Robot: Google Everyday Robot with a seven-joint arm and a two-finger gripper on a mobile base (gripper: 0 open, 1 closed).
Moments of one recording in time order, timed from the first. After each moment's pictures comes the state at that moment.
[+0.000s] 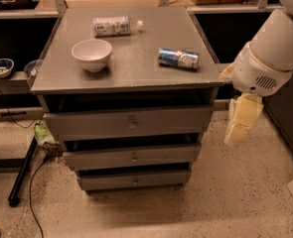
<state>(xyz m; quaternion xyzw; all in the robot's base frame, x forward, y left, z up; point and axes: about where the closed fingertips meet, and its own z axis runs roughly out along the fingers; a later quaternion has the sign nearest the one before) 0.471 -0.176 0.893 -0.64 0.76 0.05 0.13</state>
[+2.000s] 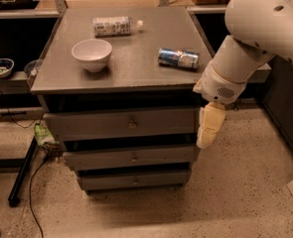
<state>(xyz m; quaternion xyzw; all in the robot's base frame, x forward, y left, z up) 0.507 -0.134 0.831 -0.65 0.74 0.08 0.11</state>
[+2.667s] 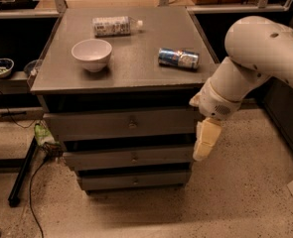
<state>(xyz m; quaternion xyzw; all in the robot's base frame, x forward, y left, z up) 0.501 -0.134 0.789 -0.65 0.74 0.11 0.12</state>
